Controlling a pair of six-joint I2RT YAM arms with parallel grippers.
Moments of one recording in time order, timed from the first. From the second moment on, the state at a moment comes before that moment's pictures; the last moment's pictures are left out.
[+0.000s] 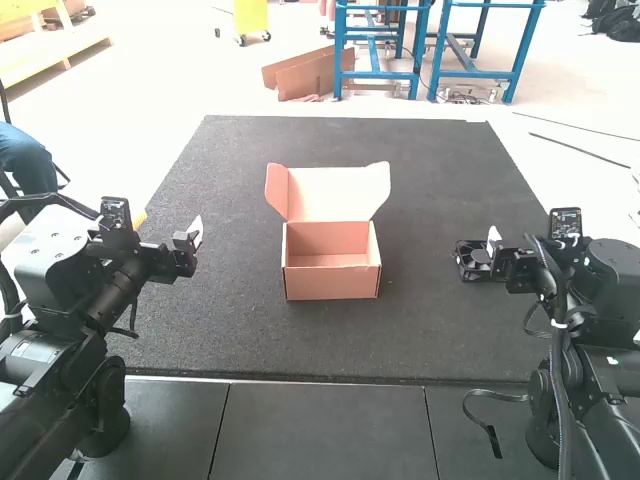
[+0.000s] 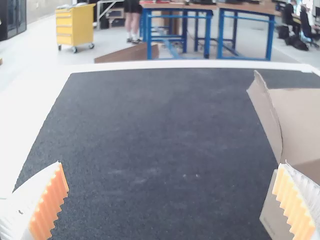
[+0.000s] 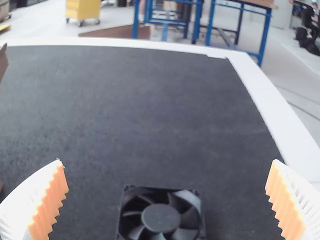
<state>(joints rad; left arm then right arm) -0.16 0.01 0.01 -0.02 -0.03 -0.02 -0.04 0.01 0.00 -0.09 -0.10 -0.12</state>
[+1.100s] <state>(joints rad) -0.16 0.06 0.09 0.16 -0.11 0.02 -0.04 0.06 0.08 0.12 -0.02 -0.04</state>
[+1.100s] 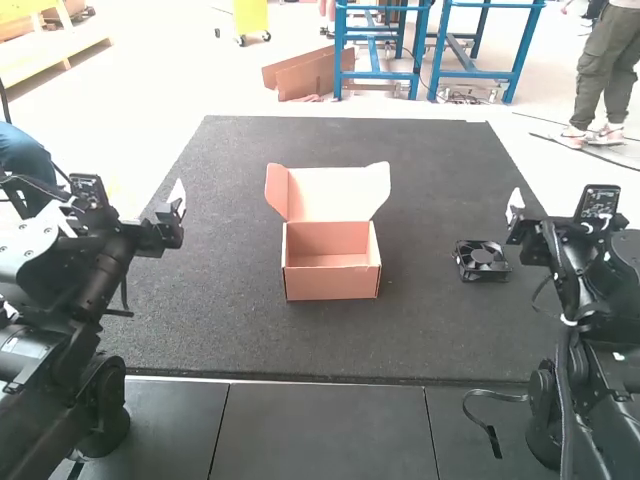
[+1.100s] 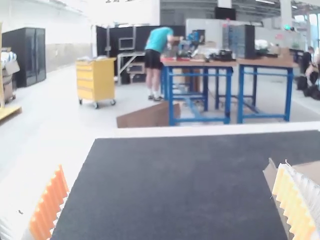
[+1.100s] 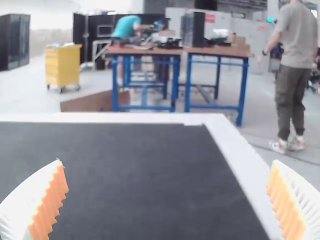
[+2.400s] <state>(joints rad) -0.16 0.91 0.86 -0.53 -0.17 0.02 -0.18 1.22 1.02 -0.92 0.05 -0.08</state>
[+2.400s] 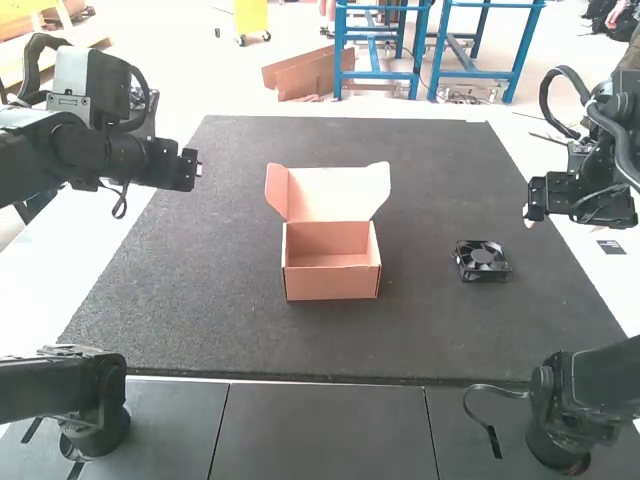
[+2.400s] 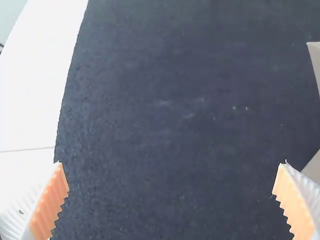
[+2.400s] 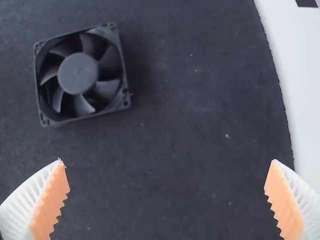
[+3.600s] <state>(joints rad) -0.16 0.94 0.88 -0.58 -0.08 -0.04 -0.19 1.79 1.11 -0.66 -0.01 -0.06</state>
